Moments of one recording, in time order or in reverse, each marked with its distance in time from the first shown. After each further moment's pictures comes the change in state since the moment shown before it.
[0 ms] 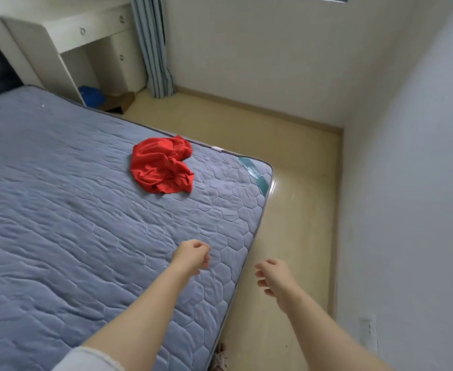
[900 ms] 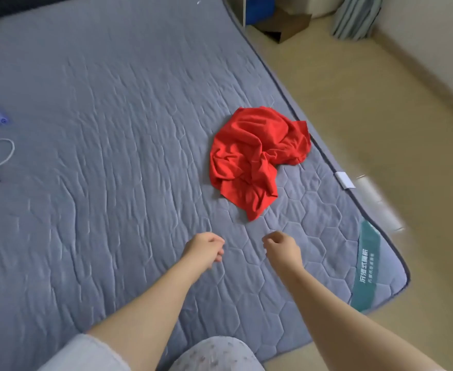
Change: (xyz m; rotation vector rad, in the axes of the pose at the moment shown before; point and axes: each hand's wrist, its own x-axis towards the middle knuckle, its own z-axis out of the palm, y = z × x) left_hand 0.340 0.117 -0.050 -0.420 0.460 -0.464; right_hand 0.416 -0.265 0.161 -0.714 -0.470 -0.286
